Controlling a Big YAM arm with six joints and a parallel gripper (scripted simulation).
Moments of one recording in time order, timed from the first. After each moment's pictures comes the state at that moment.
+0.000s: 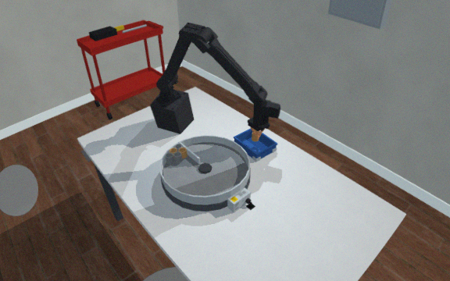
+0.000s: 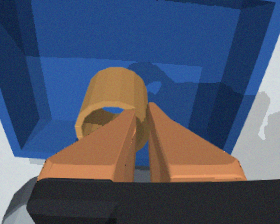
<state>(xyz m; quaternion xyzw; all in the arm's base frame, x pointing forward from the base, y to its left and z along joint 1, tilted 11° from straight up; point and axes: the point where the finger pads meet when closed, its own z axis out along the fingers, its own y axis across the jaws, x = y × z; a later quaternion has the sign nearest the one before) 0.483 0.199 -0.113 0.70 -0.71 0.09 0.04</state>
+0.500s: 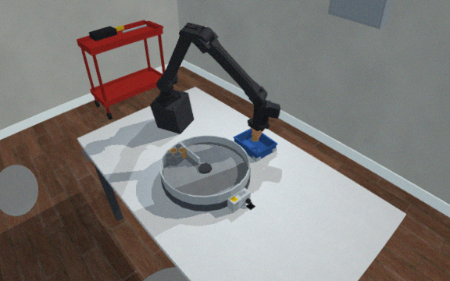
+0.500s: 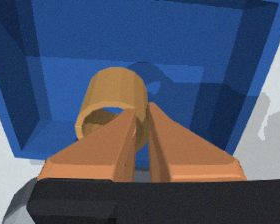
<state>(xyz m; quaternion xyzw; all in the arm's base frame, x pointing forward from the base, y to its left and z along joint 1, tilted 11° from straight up) 0.482 0.199 -0.115 0.70 -0.71 0.09 0.04</state>
